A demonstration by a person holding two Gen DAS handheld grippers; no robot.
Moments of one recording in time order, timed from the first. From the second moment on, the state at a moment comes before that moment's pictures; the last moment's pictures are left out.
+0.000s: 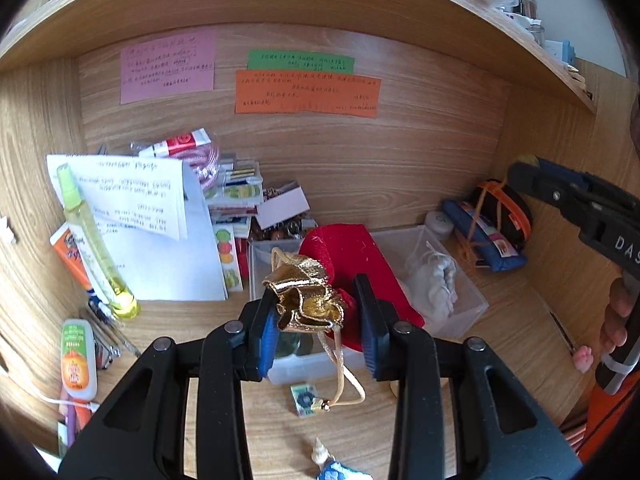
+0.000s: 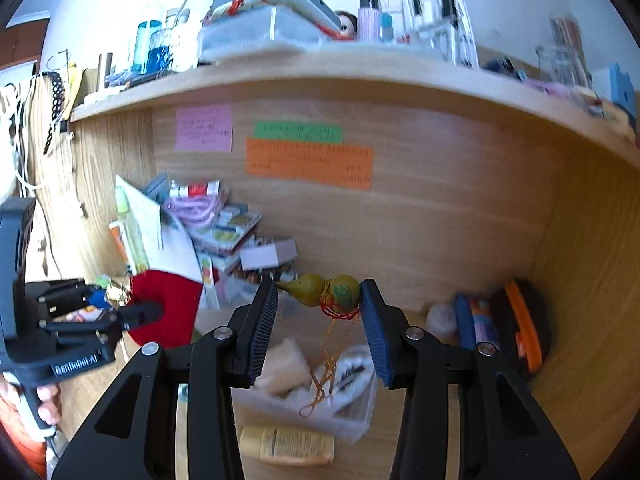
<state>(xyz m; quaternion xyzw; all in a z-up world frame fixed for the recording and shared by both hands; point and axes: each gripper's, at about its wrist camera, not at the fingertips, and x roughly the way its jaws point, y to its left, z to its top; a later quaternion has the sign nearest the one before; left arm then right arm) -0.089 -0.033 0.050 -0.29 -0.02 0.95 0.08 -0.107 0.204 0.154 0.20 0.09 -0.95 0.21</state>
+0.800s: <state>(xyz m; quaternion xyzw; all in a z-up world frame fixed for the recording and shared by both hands) -0.177 -0.012 -0.015 -0.36 -0.01 0.93 0.09 -0.181 0.196 0.053 0.32 0.07 -0.91 0.24</state>
